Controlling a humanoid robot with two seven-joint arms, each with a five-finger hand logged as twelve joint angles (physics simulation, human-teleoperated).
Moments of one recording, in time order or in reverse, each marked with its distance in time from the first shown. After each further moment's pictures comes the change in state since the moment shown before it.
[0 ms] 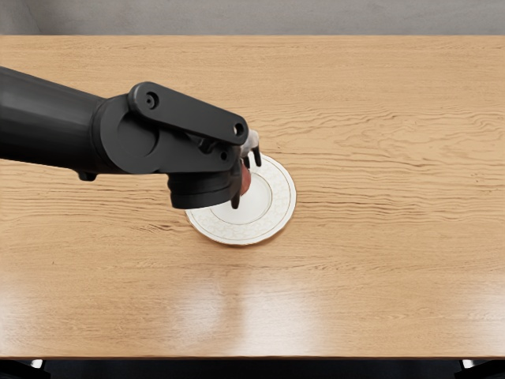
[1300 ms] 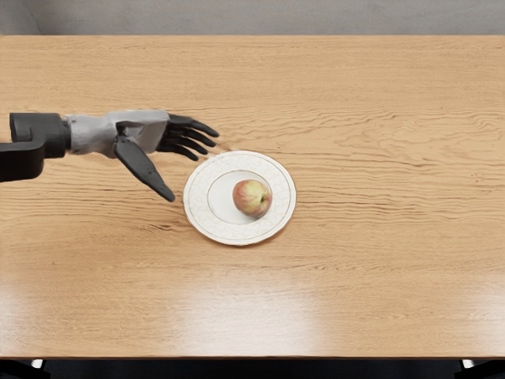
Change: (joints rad) left arm 0.907 0.758 -0.952 0.162 0.385 -0.917 -0.604; right arm 0.000 0.000 0.000 0.000 0.000 0.000 0.000
